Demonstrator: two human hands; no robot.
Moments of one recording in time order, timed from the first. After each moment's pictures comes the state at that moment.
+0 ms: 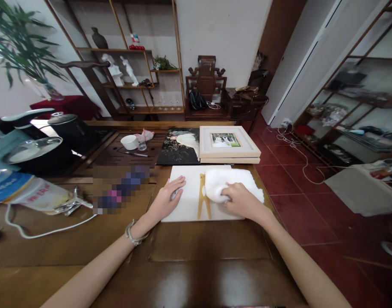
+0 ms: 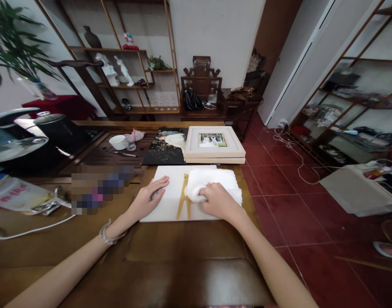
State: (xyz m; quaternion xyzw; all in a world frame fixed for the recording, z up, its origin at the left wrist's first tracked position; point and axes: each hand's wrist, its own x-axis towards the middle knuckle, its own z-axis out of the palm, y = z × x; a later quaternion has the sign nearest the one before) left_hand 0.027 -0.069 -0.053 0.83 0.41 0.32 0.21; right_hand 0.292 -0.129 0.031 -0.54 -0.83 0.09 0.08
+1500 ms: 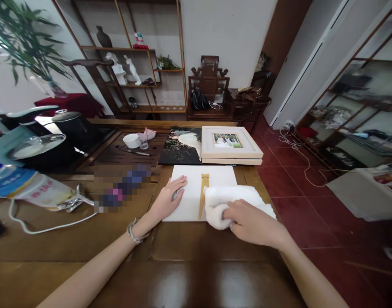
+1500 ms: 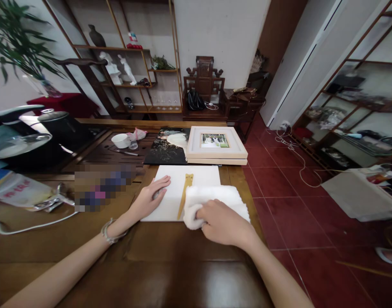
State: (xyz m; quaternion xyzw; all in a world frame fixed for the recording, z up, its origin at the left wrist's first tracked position) left_hand 0.029 -0.071 -0.052 0.83 0.41 0.32 0.21; right_hand 0.286 -0.162 0.054 -0.47 -0.86 0.19 0.00
